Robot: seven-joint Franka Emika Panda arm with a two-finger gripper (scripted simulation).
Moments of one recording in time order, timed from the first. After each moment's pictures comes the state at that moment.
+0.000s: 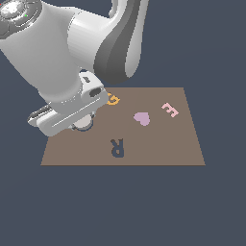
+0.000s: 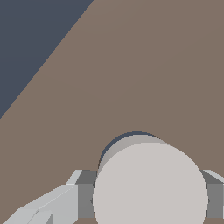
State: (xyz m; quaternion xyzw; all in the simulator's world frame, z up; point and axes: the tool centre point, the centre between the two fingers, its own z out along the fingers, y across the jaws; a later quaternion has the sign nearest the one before) arm 0.011 -0.133 0.041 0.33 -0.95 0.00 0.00
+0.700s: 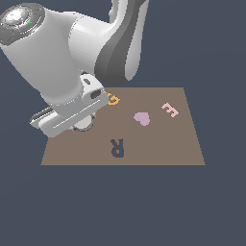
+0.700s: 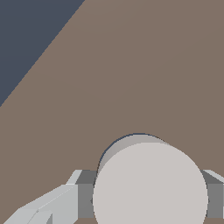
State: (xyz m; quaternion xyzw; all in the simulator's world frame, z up) arm 0.011 -0.133 0.034 0.33 -0.94 0.00 0.00
